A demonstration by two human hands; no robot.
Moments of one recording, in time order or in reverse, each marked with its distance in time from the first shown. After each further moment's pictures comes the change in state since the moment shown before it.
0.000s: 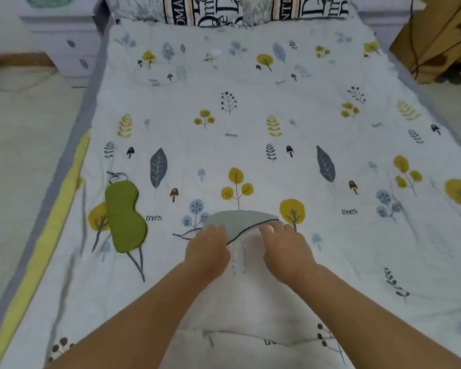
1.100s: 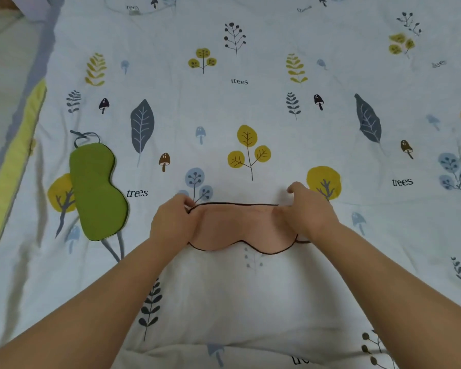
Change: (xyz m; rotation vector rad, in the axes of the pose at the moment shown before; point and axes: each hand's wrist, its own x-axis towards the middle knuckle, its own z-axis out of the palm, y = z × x) left_hand 0.078 -0.091 0.052 -0.485 0.170 -0.289; right_hand 0.103 0.024 0.053 0.483 0.036 0.316
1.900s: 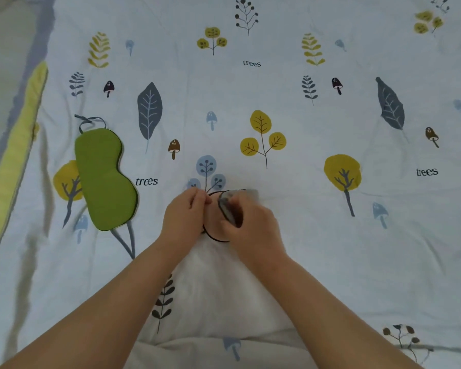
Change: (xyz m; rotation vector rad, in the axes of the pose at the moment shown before) left_hand -0.010 -0.011 0.000 -0.351 -0.015 0.011; right_hand -0.052 -0.071 0.076 0.472 0.113 -0.327
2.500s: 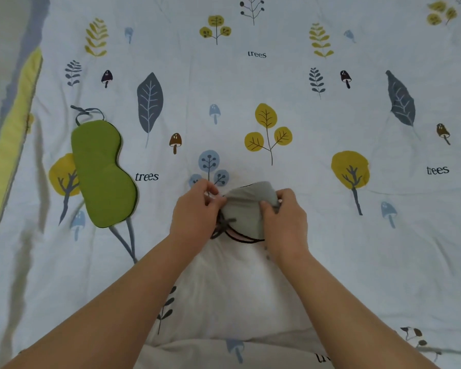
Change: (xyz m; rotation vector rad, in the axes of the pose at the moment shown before) left_hand 0.005 -0.003 0.011 0.149 -0.037 0.041; right_hand 0.016 0.034 -0.008 0.058 0.166 0.378
